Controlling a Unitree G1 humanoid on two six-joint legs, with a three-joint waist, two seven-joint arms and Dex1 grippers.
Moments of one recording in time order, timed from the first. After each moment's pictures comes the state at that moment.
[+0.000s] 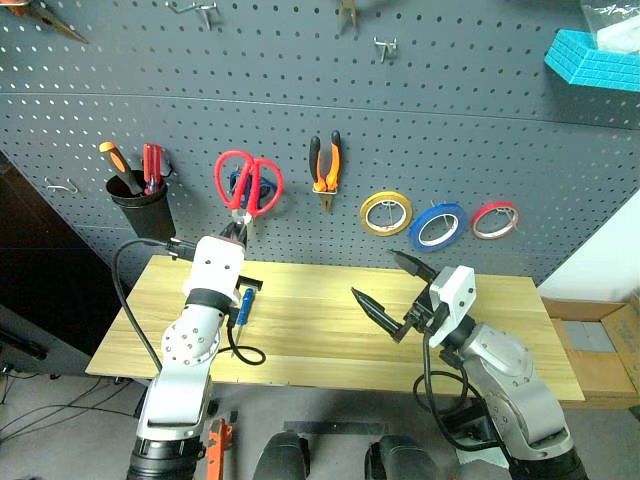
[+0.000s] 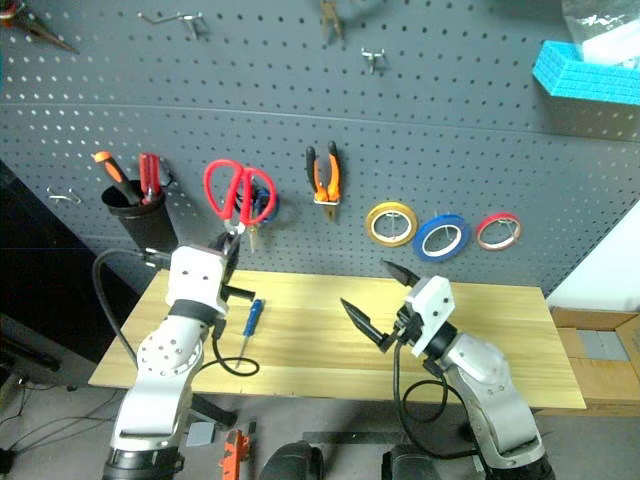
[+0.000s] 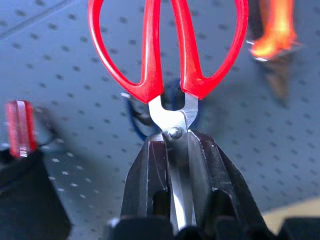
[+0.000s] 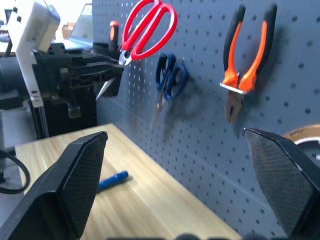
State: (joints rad) left arm -0.12 0.31 0.07 -0.30 0.13 0.18 -0.08; right arm -0.05 -0.28 0.18 -0.45 0.26 0.17 0.55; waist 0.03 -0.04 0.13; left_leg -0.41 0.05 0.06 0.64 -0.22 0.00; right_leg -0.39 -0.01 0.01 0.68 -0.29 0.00
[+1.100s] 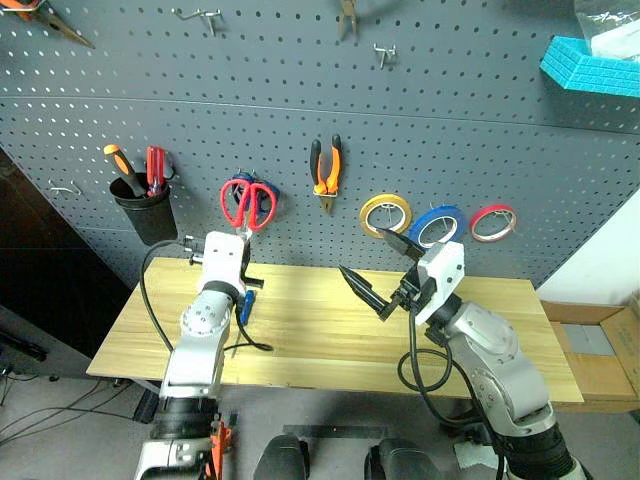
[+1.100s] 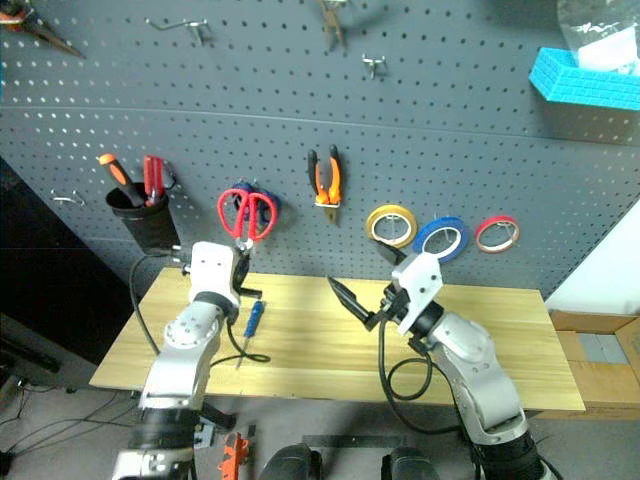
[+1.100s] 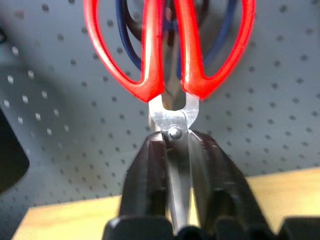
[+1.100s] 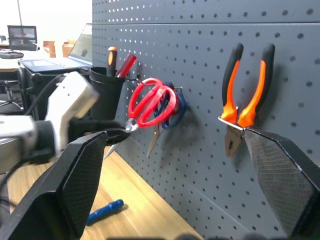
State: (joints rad) left arm -0.32 0.28 0.10 0.05 0.06 0.23 -0.11; right arm -0.17 -0.24 0.20 -0.43 0.26 0.22 0.51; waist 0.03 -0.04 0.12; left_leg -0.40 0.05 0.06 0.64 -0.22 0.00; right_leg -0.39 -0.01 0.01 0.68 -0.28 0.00
